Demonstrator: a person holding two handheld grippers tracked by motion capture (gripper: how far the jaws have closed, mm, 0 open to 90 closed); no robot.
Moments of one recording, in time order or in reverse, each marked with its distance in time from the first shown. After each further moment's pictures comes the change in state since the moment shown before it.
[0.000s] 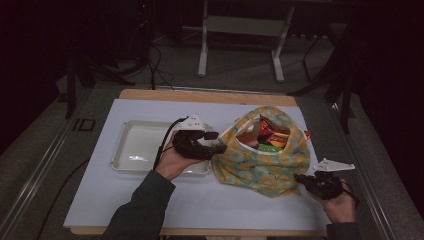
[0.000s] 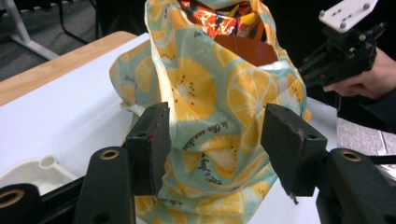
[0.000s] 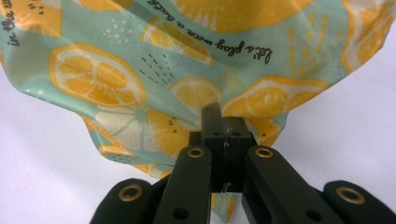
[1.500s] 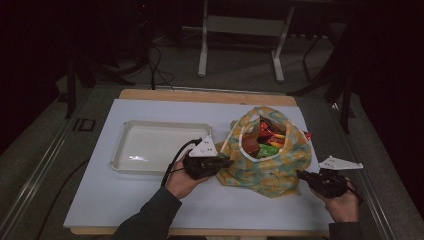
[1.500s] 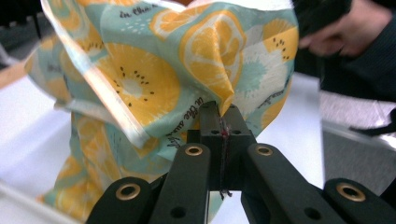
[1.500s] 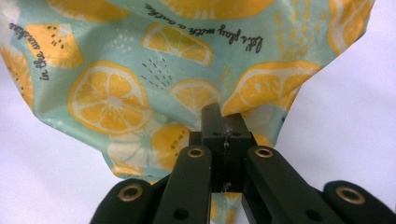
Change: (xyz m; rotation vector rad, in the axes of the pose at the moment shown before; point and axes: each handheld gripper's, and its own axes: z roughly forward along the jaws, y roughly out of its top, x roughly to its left) left arm -0.041 -0.033 0.025 0.048 -0.036 0.131; right arm -0.001 0.007 -0.013 -0.067 0.011 0.019
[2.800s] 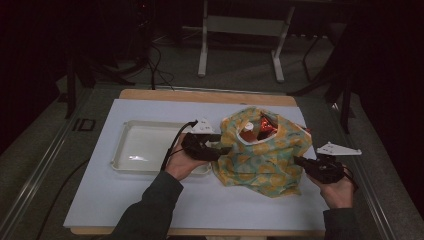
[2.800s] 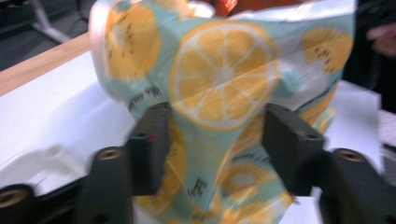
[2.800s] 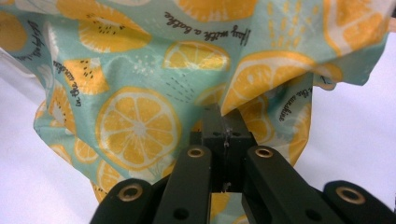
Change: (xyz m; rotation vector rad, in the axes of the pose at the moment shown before) left arm 0.045 0.021 0.006 0.014 0.108 -0.115; right arm -0.003 0.035 0.006 -0.063 -0.013 0.023
